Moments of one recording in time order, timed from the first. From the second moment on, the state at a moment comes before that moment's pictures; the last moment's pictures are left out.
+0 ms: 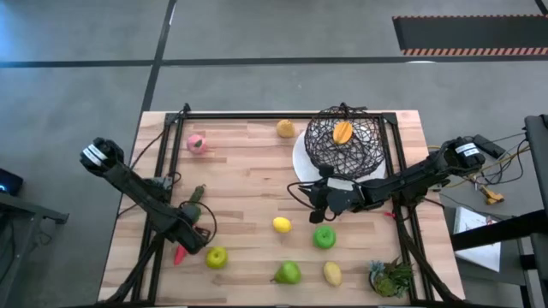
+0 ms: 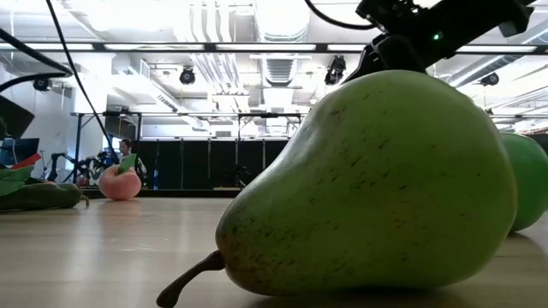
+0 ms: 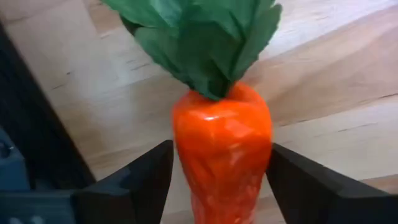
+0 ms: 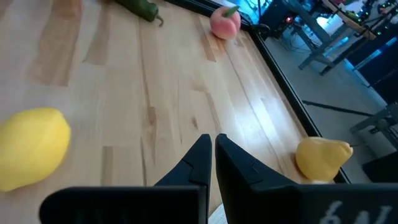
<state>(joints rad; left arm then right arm) -0.74 1.38 0.64 -0.82 0.08 -2.00 0.29 1.44 0.71 0.18 0.62 -0.13</state>
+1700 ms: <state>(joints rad) 0.30 2.28 1.85 0.33 0.09 -0.10 0.82 0.96 0.68 -0.53 1.23 0.52</state>
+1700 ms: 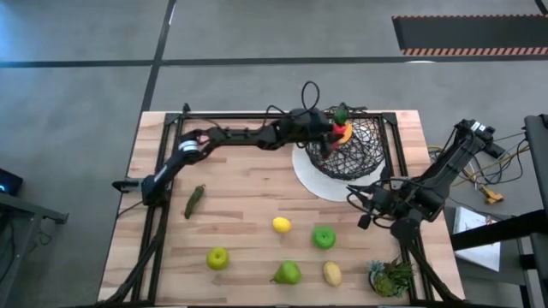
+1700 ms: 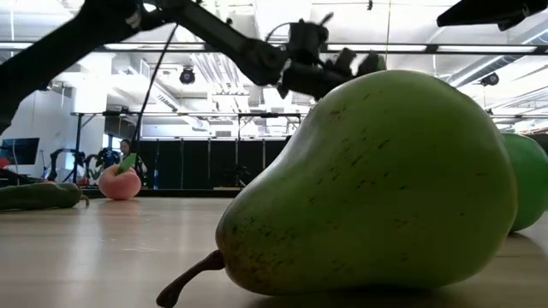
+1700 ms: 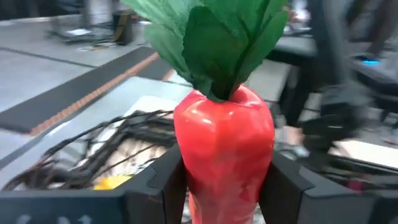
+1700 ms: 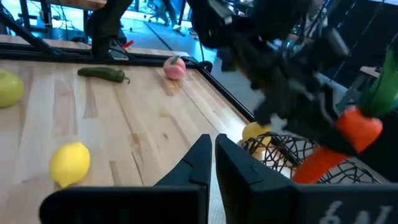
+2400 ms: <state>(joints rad) 0.34 2.34 1.83 0.29 -0.03 -0.26 0.83 0.97 0.68 -0.54 1.23 0.57</state>
